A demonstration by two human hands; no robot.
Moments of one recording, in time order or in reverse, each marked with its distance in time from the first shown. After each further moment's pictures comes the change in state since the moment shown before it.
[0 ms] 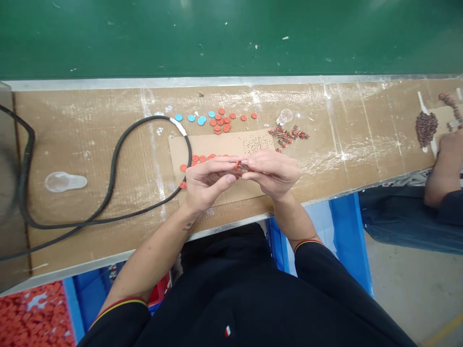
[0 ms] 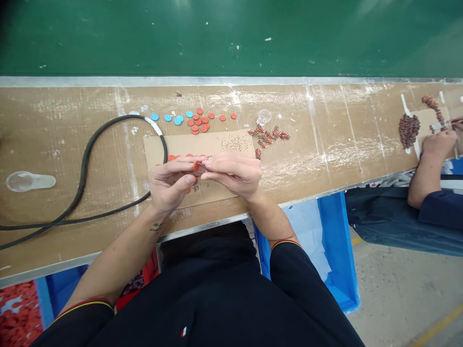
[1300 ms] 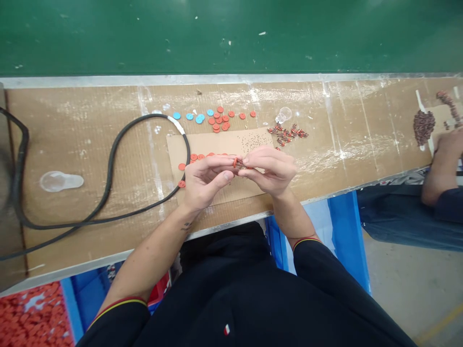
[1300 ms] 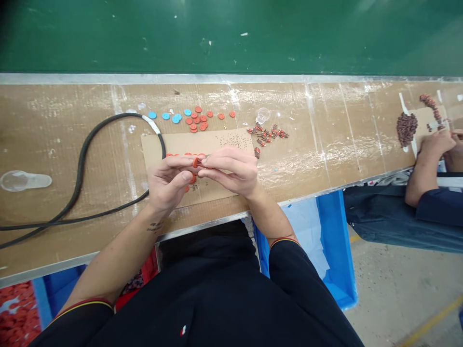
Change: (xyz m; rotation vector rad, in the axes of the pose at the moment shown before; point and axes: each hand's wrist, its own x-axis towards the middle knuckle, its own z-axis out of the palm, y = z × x) left_hand 0.002 -0.003 -0.001 -0.016 -0.077 0.087; right_hand 0.006 -0.004 -0.007 -0.093 -0.123 -0.002
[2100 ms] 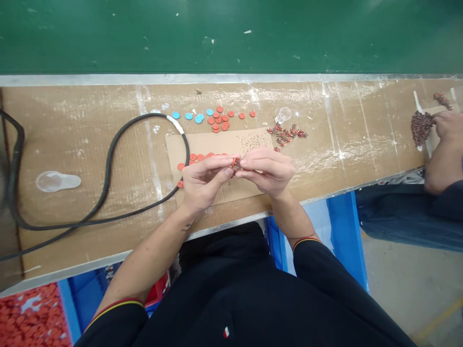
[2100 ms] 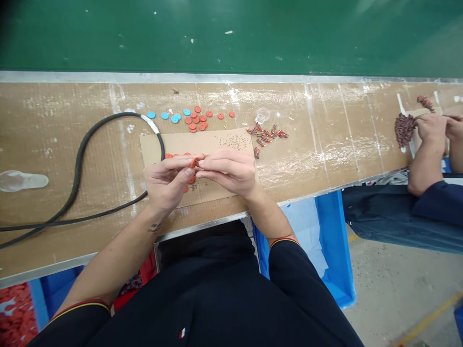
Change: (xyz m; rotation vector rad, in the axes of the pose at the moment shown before) left_hand -0.003 -0.003 0.000 0.166 0.167 -0.015; right_hand -0.003 0.001 0.004 0.051 0.008 0.019
